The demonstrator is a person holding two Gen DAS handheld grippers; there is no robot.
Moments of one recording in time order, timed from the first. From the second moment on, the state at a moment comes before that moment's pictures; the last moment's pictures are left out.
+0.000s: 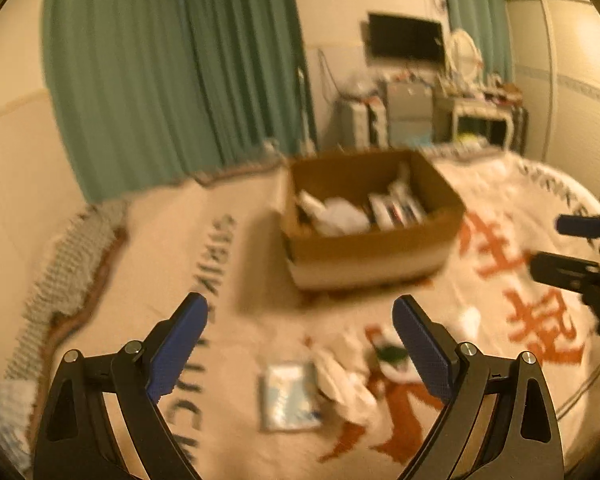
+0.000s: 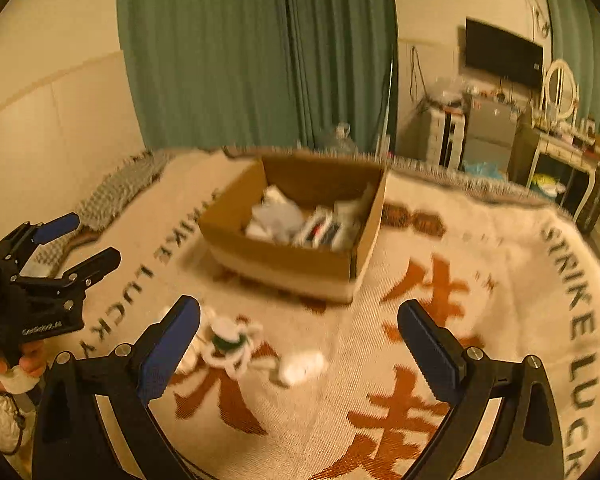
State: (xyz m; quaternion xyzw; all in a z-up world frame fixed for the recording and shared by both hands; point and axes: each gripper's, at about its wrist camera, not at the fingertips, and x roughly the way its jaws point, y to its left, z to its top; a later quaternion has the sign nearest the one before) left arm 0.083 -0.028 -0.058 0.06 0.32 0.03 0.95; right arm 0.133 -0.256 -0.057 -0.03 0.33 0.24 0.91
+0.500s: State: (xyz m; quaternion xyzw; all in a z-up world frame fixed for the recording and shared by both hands) left arm 0.099 -0.035 -0.152 0.06 0.39 0.04 0.92; right arm 0.177 -0.232 -0.169 -0.02 0.42 0.25 0.87
